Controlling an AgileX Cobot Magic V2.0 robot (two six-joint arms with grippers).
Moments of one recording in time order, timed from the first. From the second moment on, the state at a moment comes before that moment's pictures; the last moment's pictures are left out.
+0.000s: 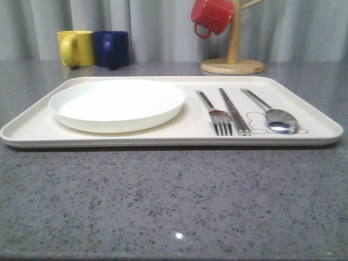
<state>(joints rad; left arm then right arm) -0.10 0.17 -0.05 0.13 -0.10 -0.02 0.03 -0.01 0.03 -0.06 -0.04 0.23</state>
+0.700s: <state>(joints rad) -0.04 0.00 0.00 0.13 -0.10 -0.04 0.03 -0.01 0.03 -0.06 -0.04 0.23</state>
